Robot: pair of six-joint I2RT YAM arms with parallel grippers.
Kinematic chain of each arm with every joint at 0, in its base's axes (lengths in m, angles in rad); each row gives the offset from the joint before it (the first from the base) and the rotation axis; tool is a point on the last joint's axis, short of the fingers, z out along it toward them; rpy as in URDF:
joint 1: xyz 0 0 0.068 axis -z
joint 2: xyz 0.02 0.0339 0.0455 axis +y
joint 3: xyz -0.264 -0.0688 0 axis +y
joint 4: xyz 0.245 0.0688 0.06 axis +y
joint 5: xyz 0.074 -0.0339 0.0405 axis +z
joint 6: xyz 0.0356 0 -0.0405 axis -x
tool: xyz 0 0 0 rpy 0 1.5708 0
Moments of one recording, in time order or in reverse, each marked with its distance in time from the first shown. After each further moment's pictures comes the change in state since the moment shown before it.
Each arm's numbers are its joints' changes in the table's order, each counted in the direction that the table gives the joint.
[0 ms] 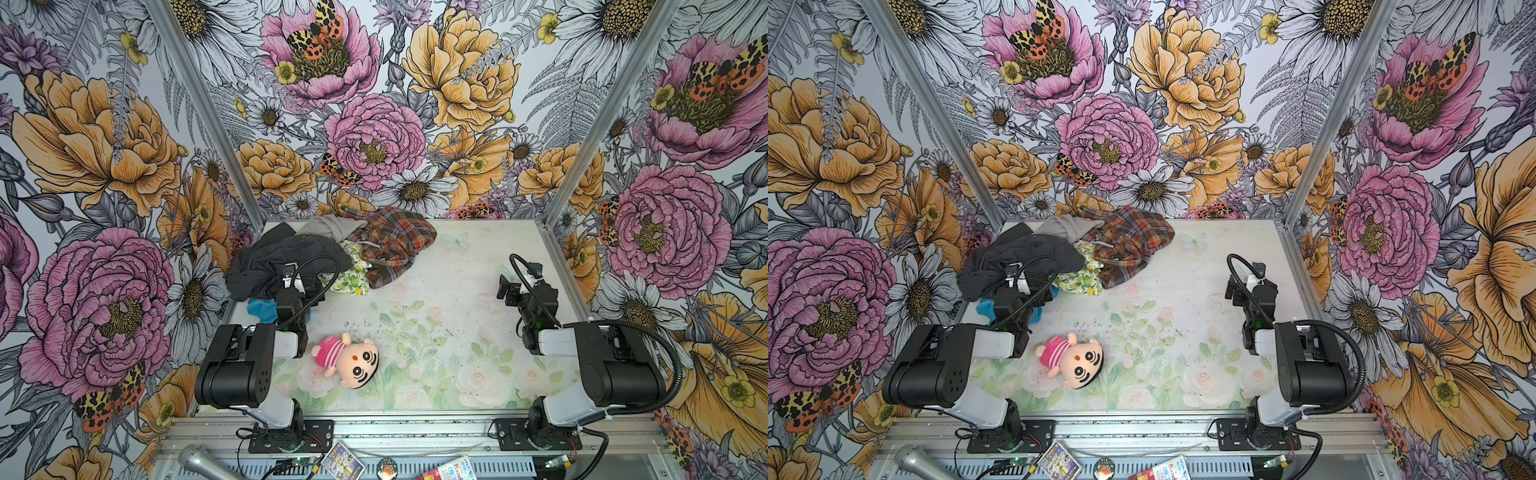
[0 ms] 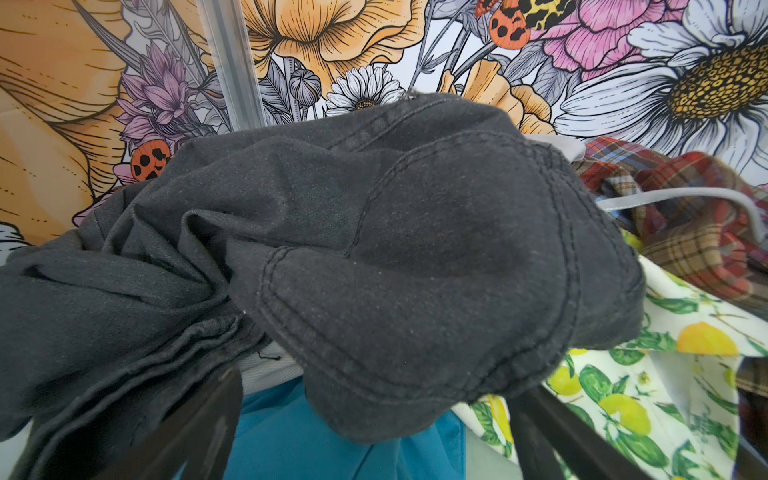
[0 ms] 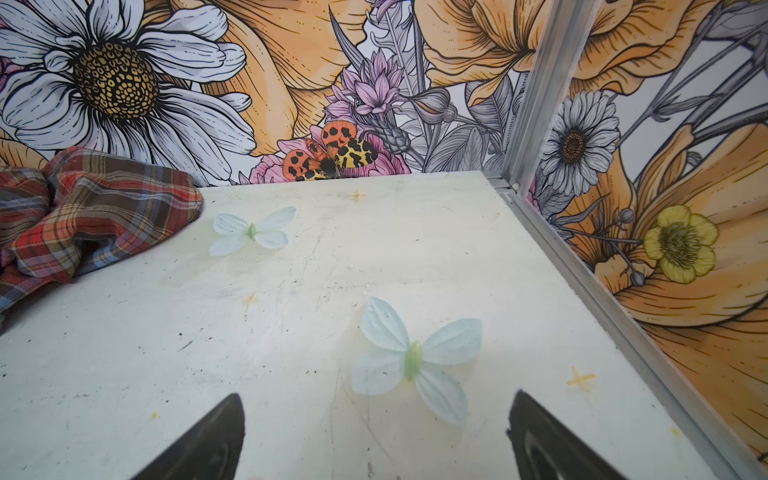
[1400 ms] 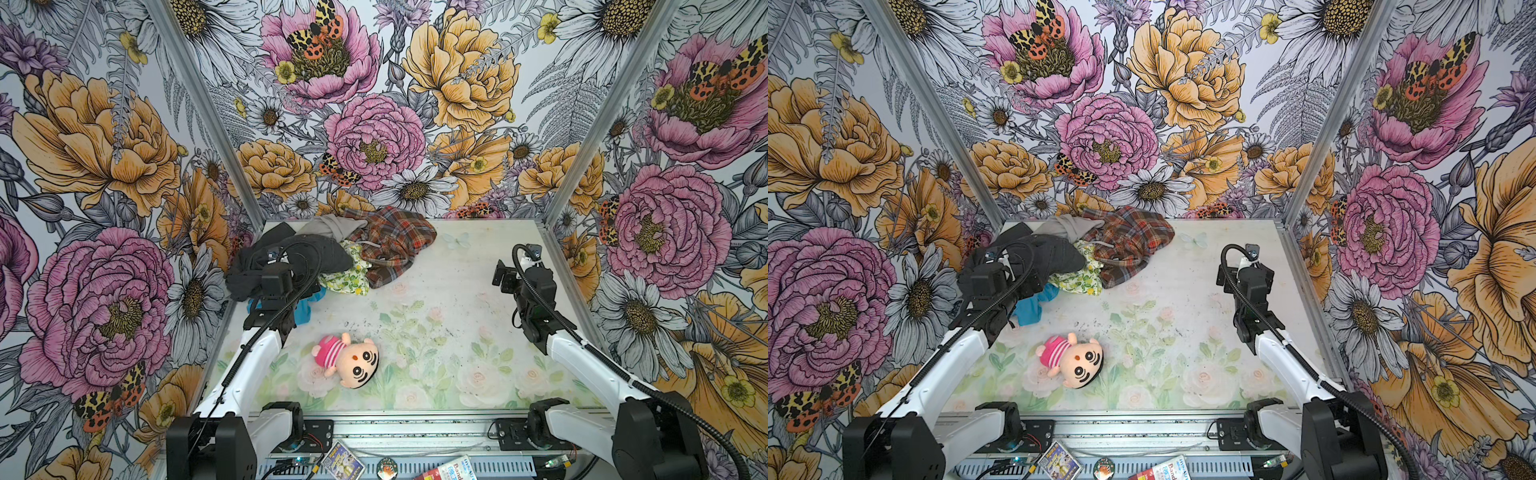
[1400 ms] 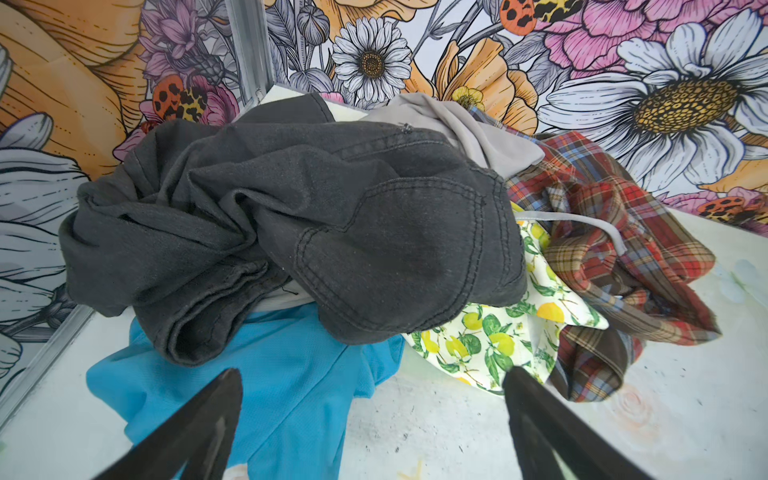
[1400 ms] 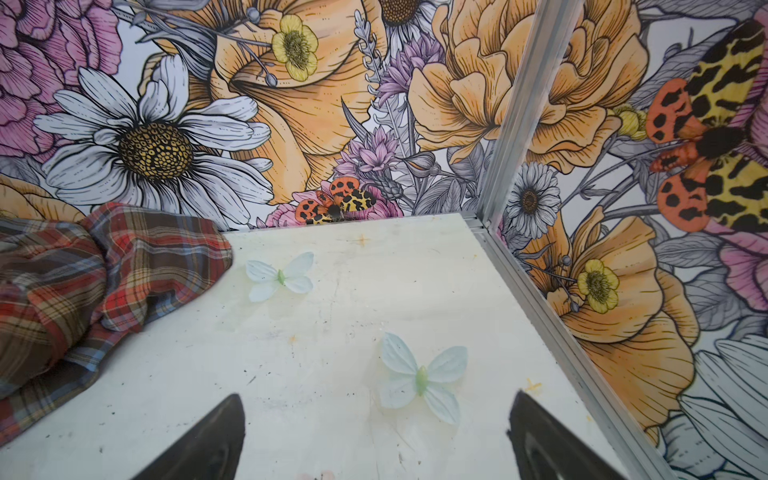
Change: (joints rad) left arm 0.022 -0.471 -0.369 1.133 -0.014 0.216; right arm -0.265 -0.422 -0.247 0.701 -0.319 -0.077
